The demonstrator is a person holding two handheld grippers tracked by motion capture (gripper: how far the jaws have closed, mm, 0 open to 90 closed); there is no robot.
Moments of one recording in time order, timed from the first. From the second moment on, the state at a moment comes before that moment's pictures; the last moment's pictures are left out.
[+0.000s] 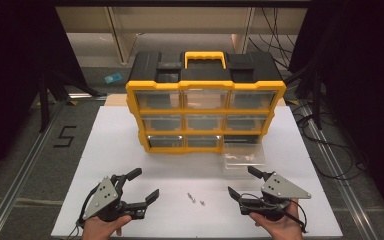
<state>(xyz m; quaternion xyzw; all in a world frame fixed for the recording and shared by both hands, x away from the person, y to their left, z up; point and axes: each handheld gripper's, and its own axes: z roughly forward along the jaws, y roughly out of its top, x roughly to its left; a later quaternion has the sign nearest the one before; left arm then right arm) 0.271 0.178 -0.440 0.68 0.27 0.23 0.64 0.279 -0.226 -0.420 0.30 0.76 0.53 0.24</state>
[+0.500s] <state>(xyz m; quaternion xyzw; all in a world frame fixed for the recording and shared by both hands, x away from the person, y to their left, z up) 0.271 0.178 -0.440 0.68 0.28 0.23 0.64 0.298 -0.196 -0.406 0.26 0.86 0.38 0.21</state>
